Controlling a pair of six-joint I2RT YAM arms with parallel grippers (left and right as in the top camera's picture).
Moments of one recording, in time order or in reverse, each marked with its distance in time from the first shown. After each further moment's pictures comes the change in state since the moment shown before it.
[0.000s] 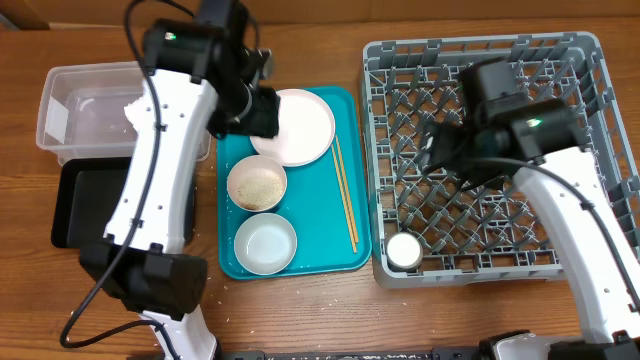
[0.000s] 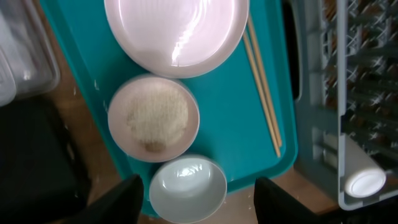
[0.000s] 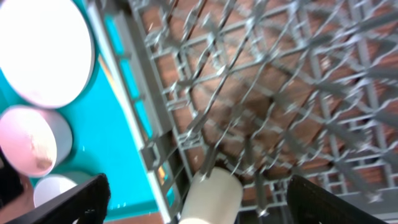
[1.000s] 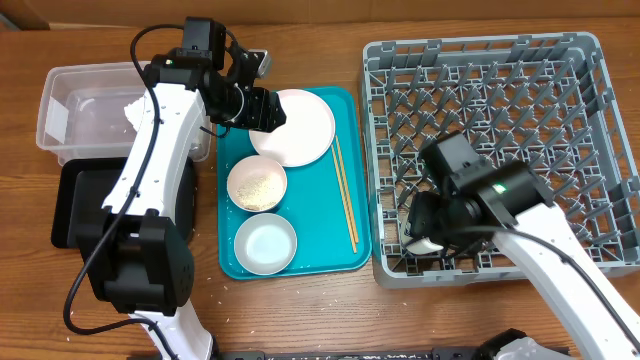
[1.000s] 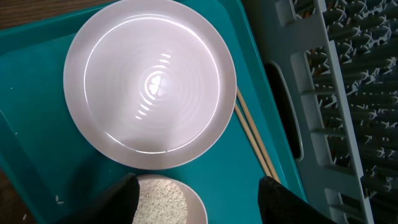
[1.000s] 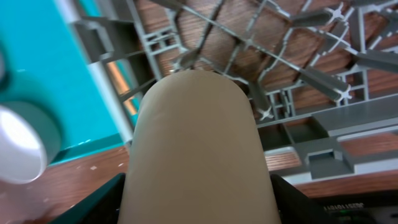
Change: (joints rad) left arm 0.132 0.000 -0.393 0.574 0.275 0.168; right arm 0.215 -0.167 -0.326 -0.045 -0.010 0.198
